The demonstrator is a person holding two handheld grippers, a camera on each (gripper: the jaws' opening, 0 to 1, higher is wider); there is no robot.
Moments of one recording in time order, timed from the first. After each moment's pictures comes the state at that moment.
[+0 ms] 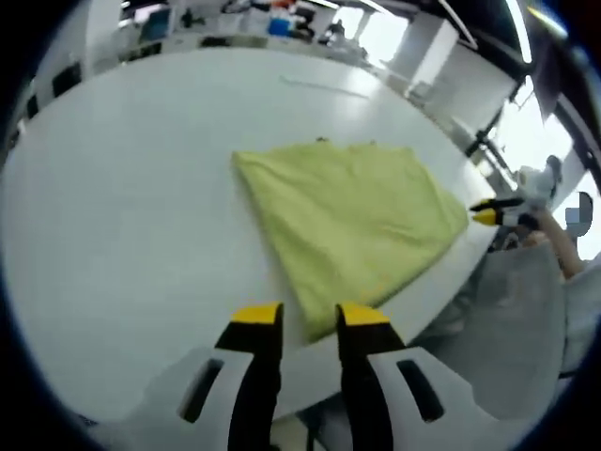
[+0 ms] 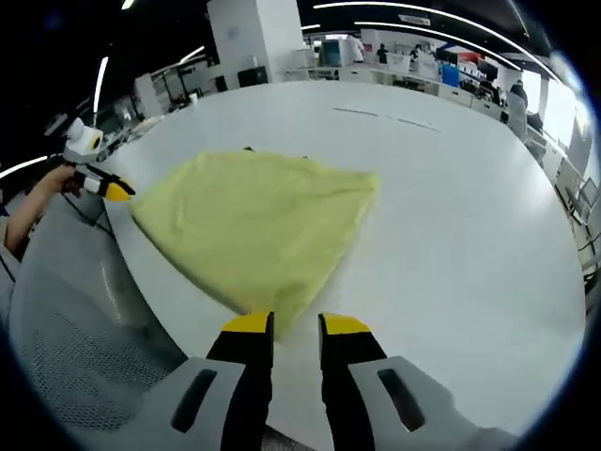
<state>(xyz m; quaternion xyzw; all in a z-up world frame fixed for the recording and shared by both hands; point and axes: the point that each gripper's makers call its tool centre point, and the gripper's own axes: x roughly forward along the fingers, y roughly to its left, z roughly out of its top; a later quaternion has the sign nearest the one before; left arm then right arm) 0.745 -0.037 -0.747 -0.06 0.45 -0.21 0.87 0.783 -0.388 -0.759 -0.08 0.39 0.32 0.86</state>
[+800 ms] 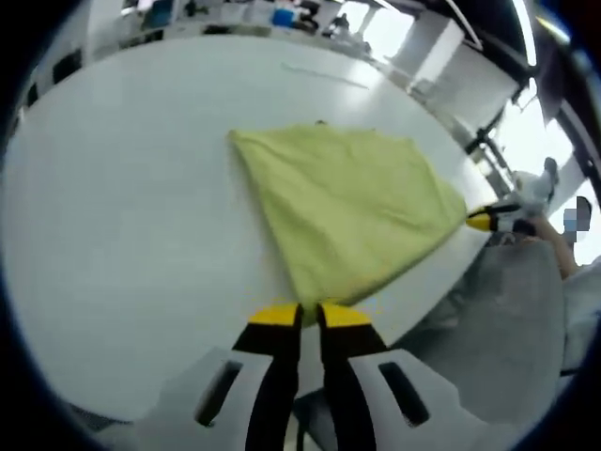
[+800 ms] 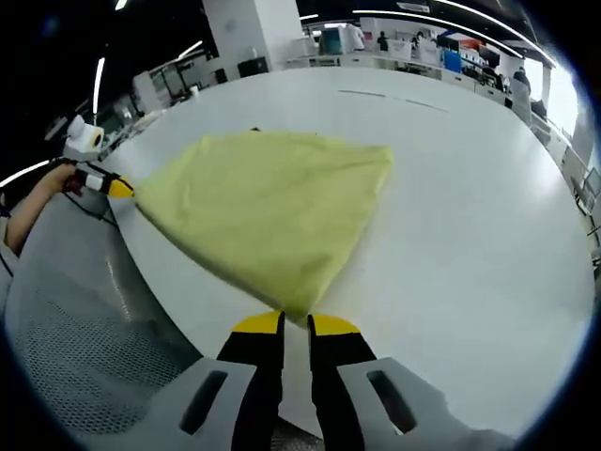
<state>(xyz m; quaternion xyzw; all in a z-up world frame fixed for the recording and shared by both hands) 0.731 -0.041 -0.758 -0.07 0.47 -0.21 0.85 0.765 -0.380 -0.779 -0.07 0.42 0.33 0.84</state>
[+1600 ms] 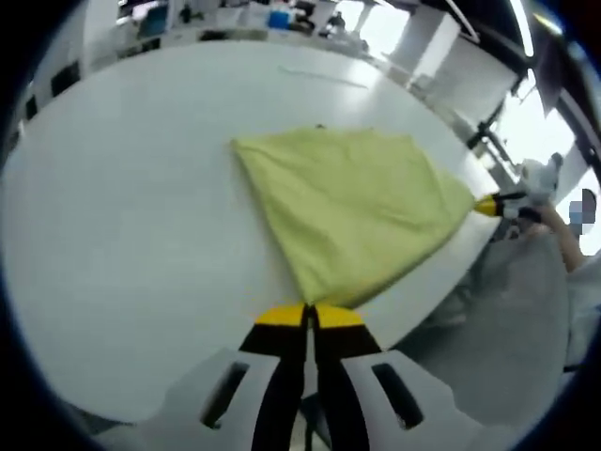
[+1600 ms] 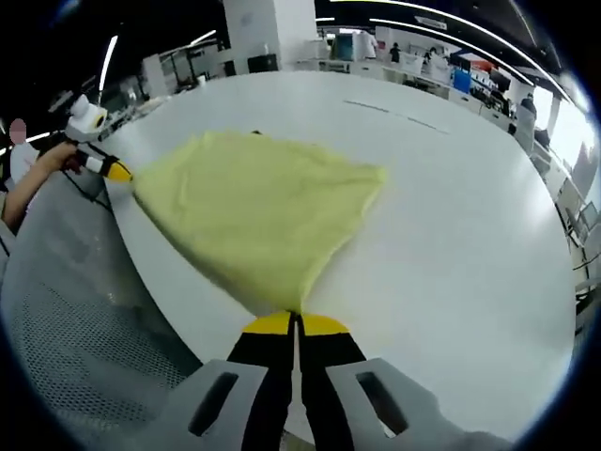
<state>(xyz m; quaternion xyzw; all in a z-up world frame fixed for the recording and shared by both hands) 0.736 -0.037 -0.751 -0.05 0.46 -0.21 0.86 0.776 -0.394 -0.757 -0.13 0.39 0.34 0.85</state>
